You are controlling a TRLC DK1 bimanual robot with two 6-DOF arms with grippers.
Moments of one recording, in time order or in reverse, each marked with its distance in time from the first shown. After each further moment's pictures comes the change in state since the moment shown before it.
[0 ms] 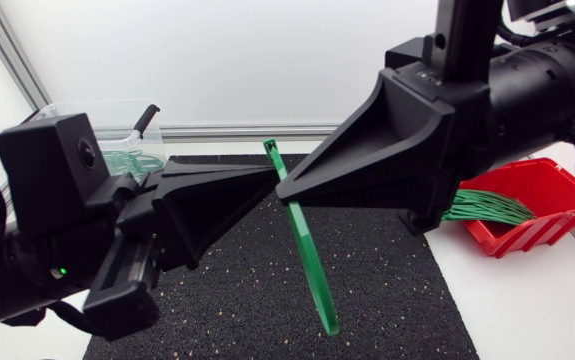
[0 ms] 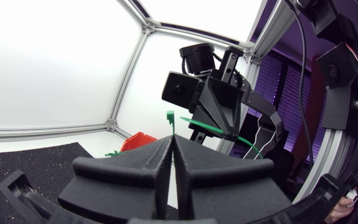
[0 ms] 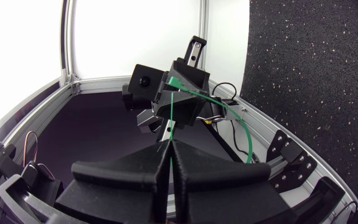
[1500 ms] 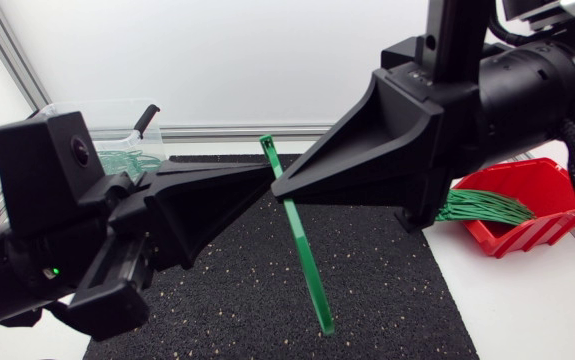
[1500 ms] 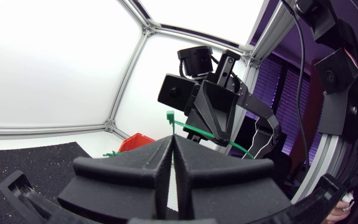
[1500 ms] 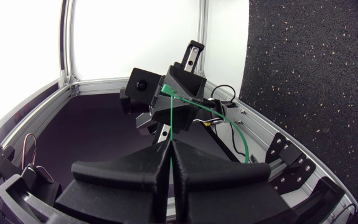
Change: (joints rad) left arm 0.000 -0.013 0.000 0.000 0.000 -0.026; right arm 0.003 0.012 0.002 0.012 0.014 0.000
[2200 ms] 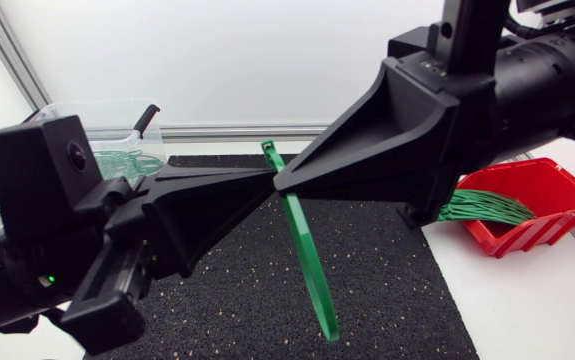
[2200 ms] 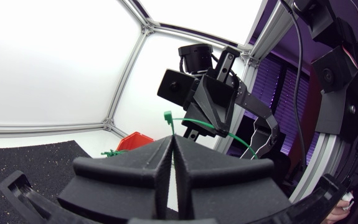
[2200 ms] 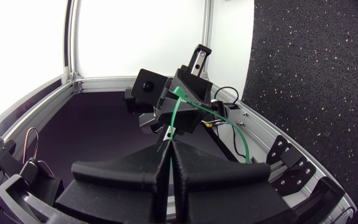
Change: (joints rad) left arm -0.025 -0.014 -0.002 -0.018 -0.016 0.000; right arm -0.005 -0.015 0.000 0.019 -0.005 0.000
